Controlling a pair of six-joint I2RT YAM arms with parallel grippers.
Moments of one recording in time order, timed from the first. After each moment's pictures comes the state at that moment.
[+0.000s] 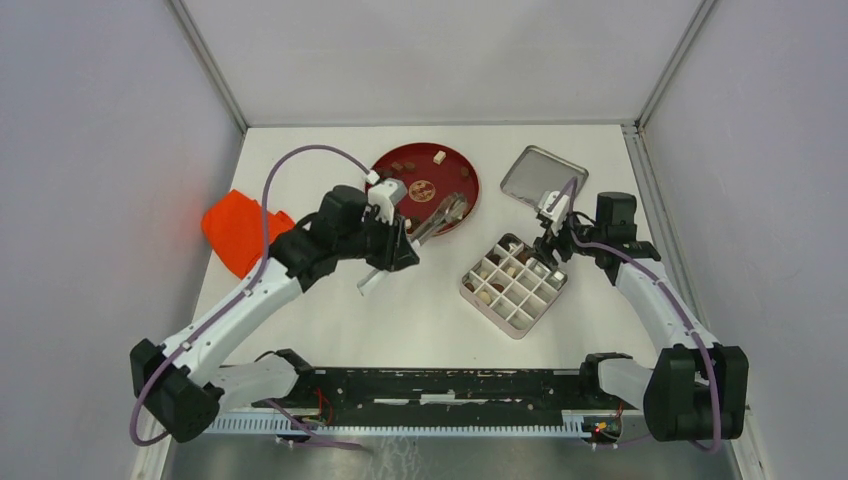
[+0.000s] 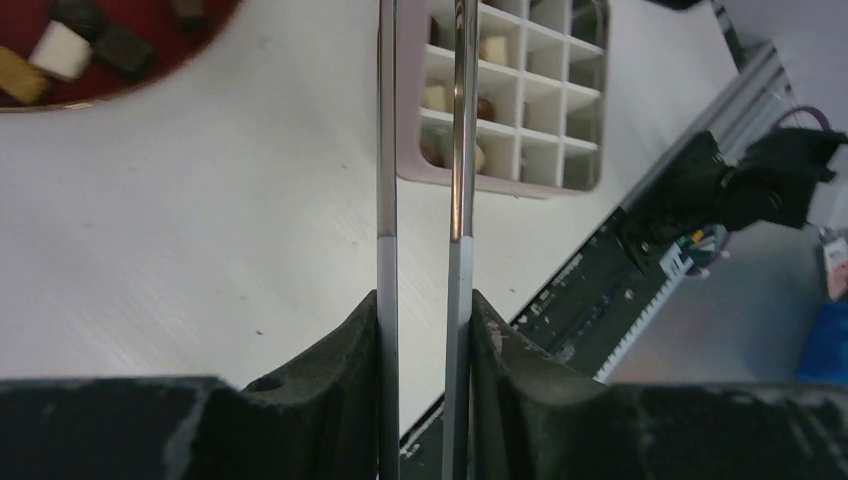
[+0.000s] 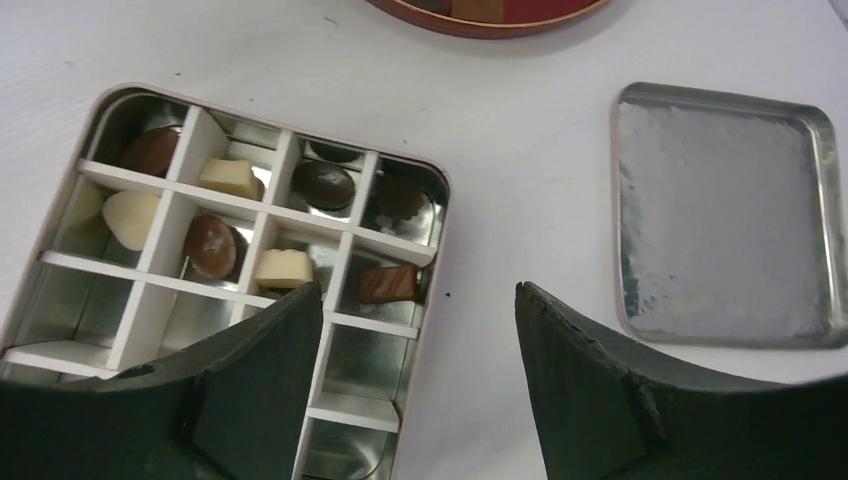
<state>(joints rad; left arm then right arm) -0.59 1.16 1.06 -0.58 0.31 -0.29 0.03 1.14 0.71 -0.32 -0.77 -0.78</state>
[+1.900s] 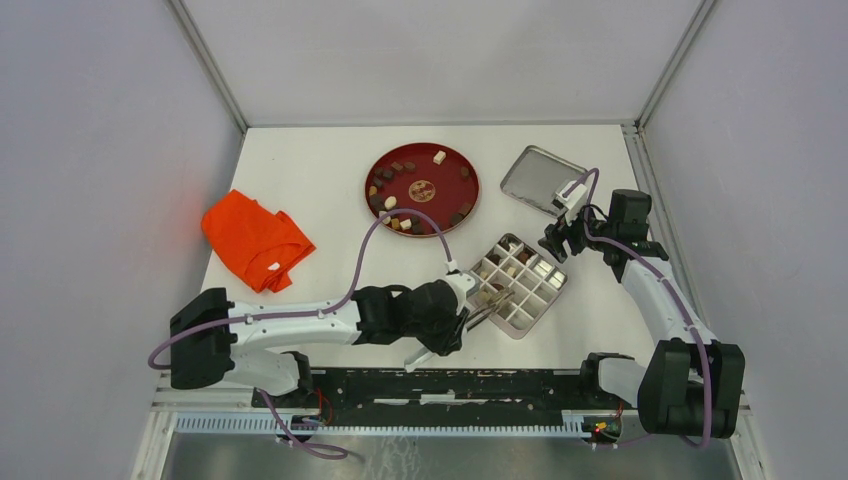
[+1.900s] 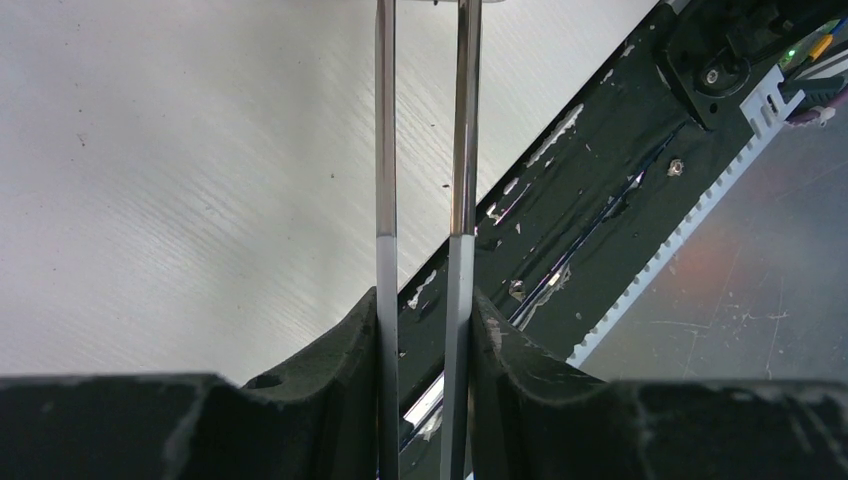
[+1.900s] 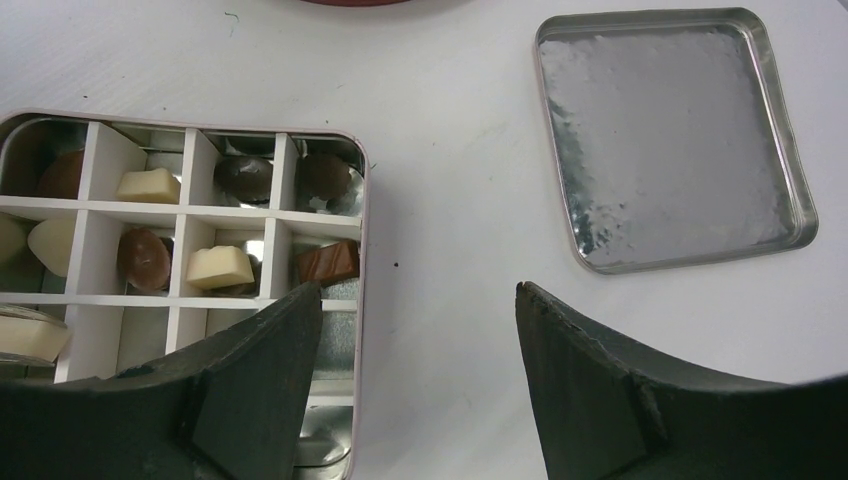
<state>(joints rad) -1.27 1.32 0.84 -0.37 -0.04 -0.56 -0.07 1.16 0.71 -0.24 -0.70 -0.66</state>
